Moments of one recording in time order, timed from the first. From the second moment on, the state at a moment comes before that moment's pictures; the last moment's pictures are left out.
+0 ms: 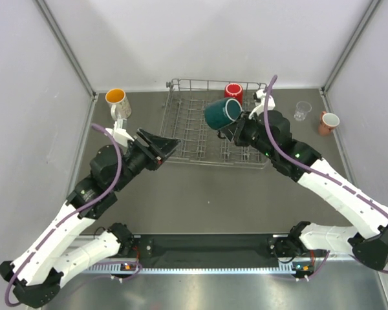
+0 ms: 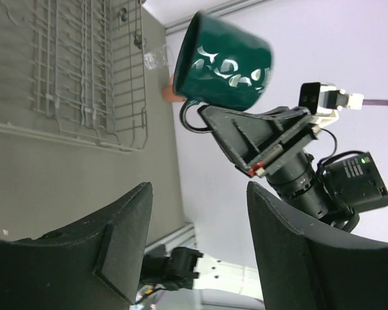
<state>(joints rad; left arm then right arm) -0.70 0.73 0.94 -0.32 -0.06 -1.22 0.74 1.14 1.17 -0.29 0.13 0.66</state>
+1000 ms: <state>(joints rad) -0.70 0.55 1.19 -0.92 -0.27 -0.66 0.44 1.72 1.48 -0.47 0.35 0.54</state>
